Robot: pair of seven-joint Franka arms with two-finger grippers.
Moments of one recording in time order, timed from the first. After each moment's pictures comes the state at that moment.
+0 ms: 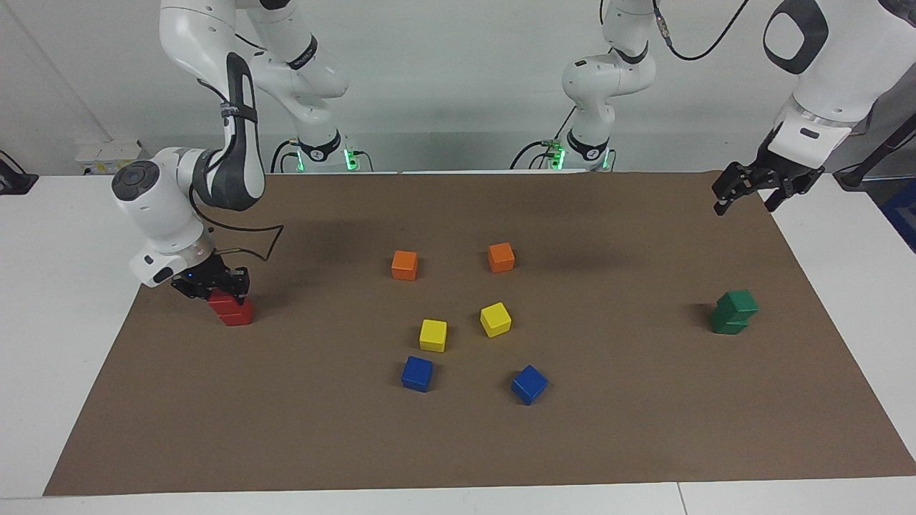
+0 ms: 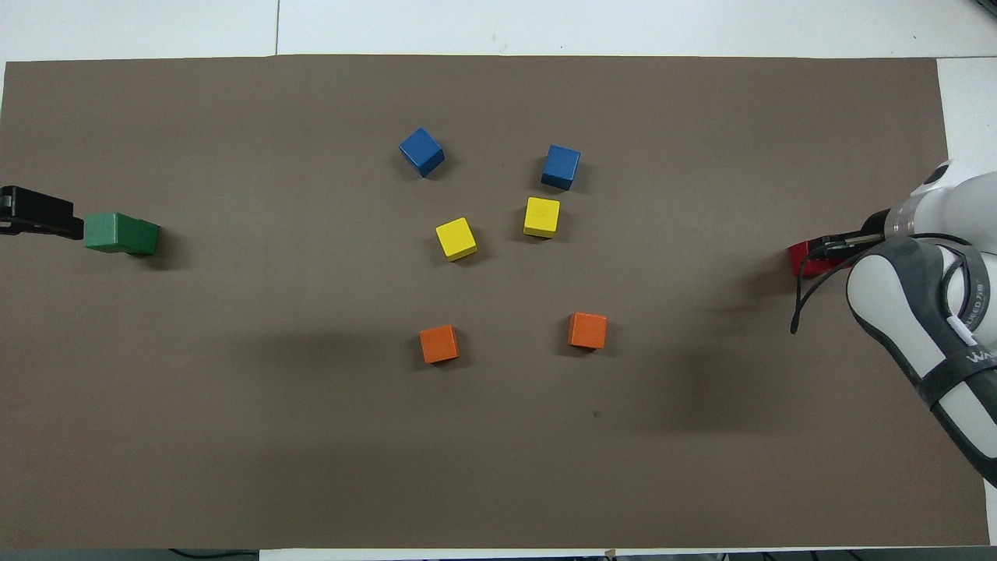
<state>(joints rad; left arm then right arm) 0.15 0.02 -0.12 -1.57 0.01 1.58 0.05 -0.17 0.18 0.00 -2.07 0.01 2.30 -0.23</state>
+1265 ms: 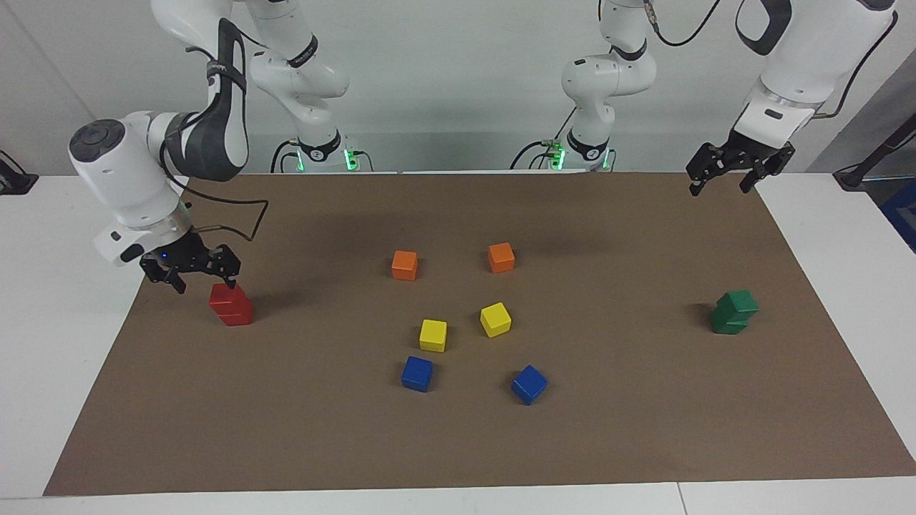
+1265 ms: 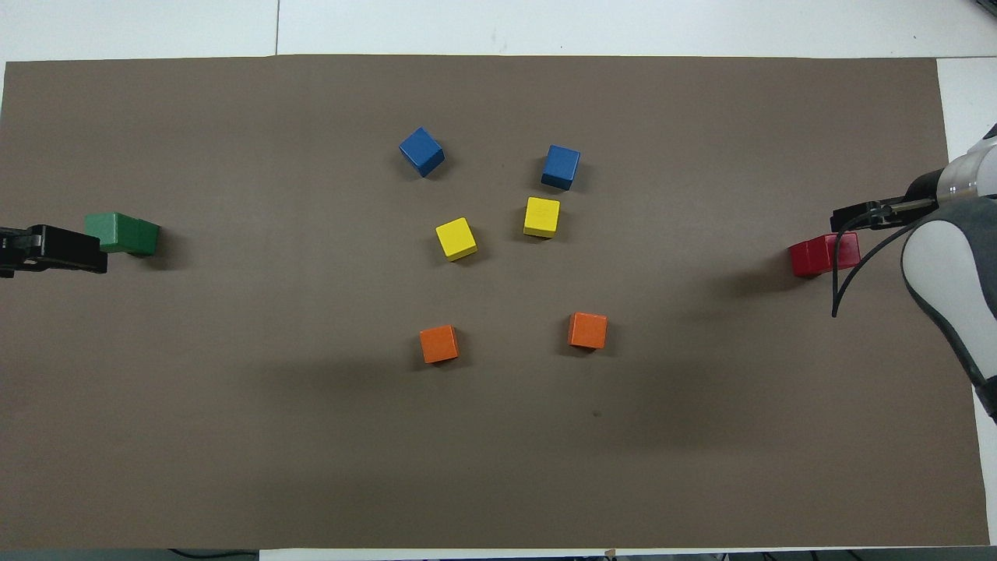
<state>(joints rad) 0.09 -0.10 -0.11 -1.68 0.01 1.60 0.01 -0.16 0.11 0.01 -1.88 0.01 2.06 -0.23</state>
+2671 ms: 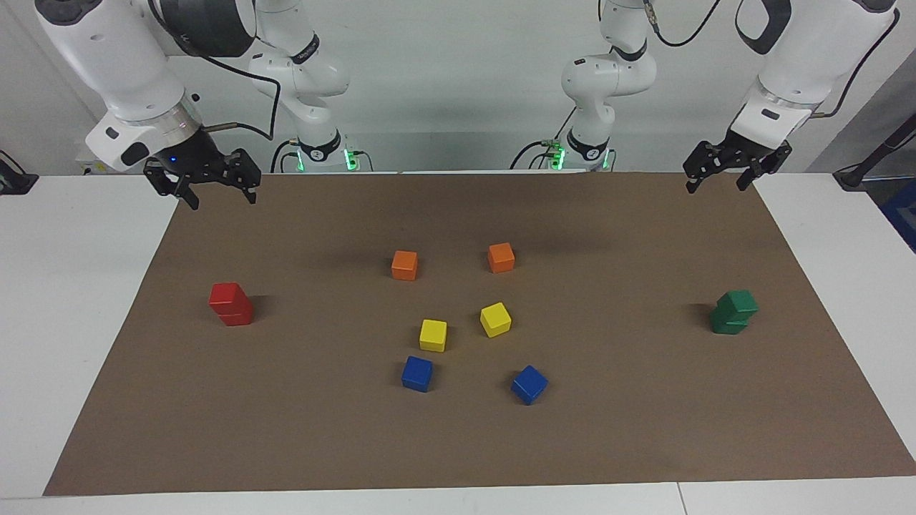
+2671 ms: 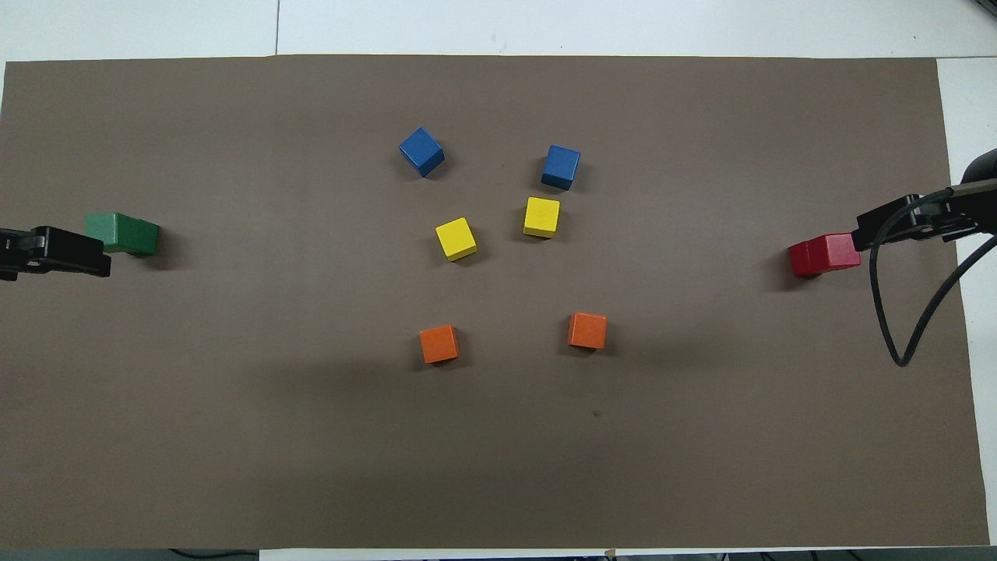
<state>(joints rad) 0.08 -0.07 -0.10 -1.65 0.01 1.56 0.01 -0.02 0.05 0.01 -1.52 0.01 1.49 -0.08</state>
